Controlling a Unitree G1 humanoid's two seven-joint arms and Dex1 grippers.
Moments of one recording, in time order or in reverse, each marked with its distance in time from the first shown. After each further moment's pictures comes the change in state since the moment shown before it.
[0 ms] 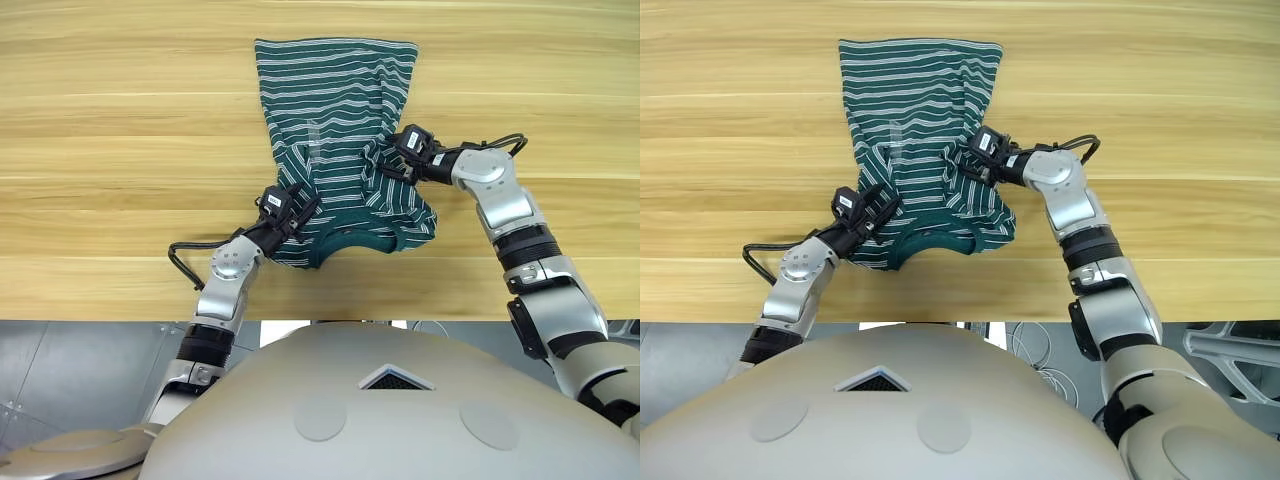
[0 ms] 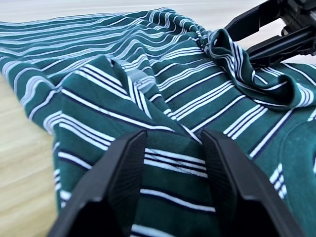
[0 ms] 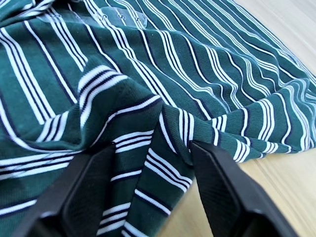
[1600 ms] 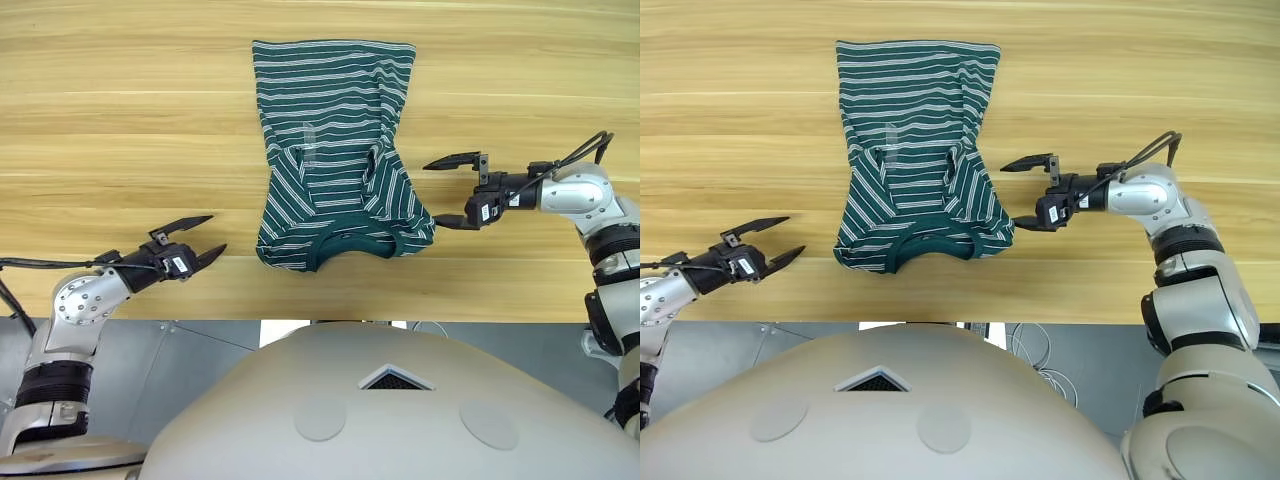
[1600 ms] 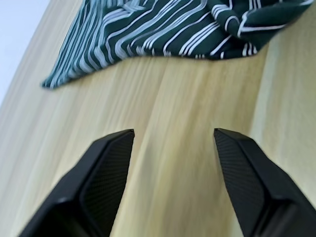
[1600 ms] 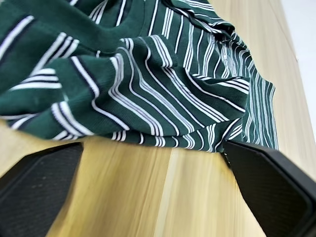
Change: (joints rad) left arm 0.121 0.552 0.294 0.142 0.324 -0.719 -0.265; right arm -0.077 -0.375 0.133 0.470 -0.113 -1.254 0.155
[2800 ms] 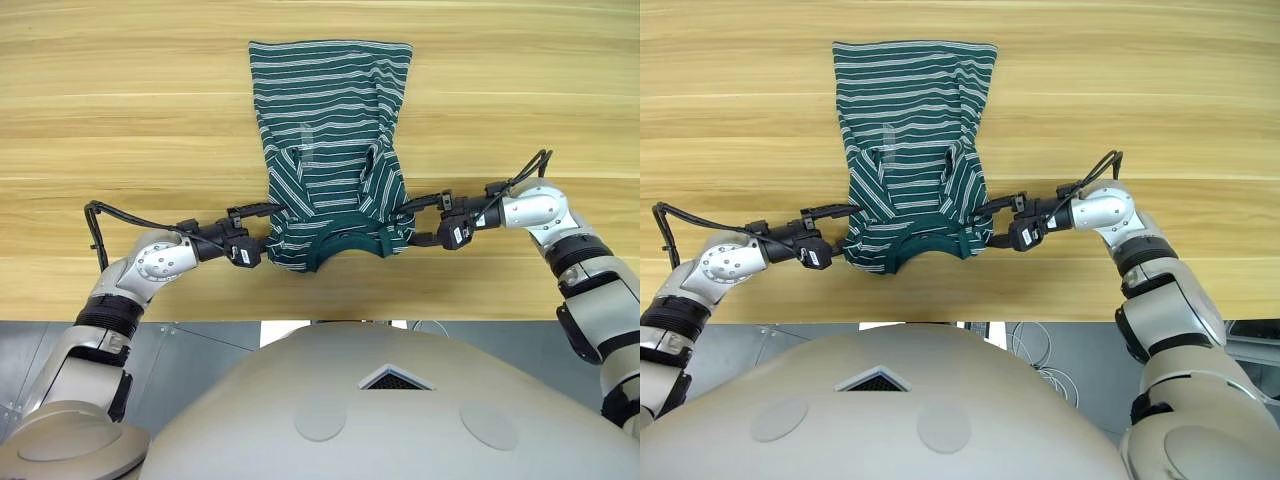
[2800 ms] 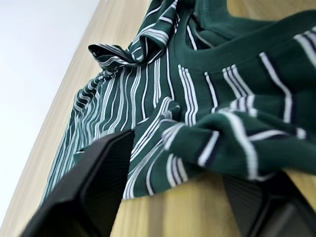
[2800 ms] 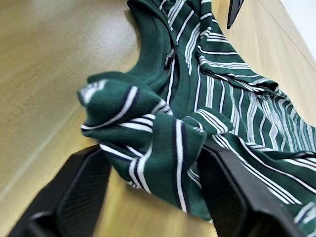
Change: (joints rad) left arm -0.322 -0.052 -0.412 0.215 0.125 -0.227 0.187; right arm 0.046 0.128 0.140 -0.043 0.227 0.020 0.214
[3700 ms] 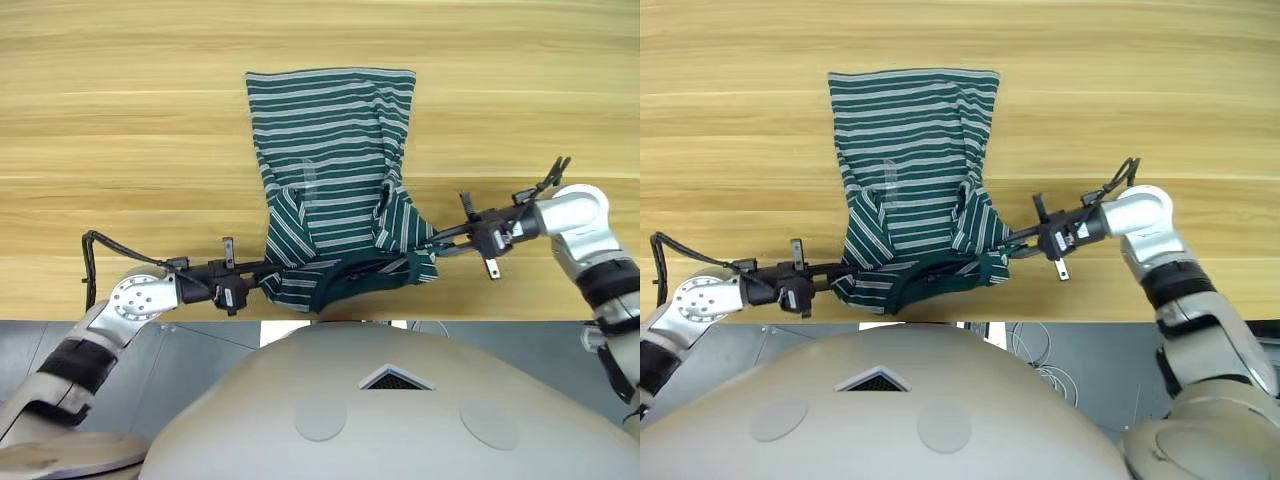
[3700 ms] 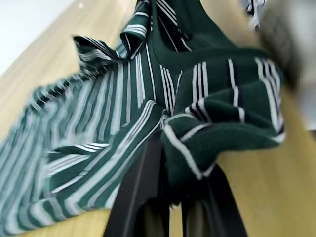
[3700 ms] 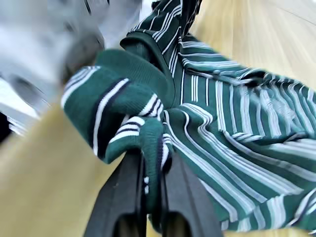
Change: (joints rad) left arm 0.328 0.254 -0.048 -0.461 -0.434 0.171 -0.198; right arm 0.258 -0.288 -0.098 -0.650 0.559 0.581 0.439
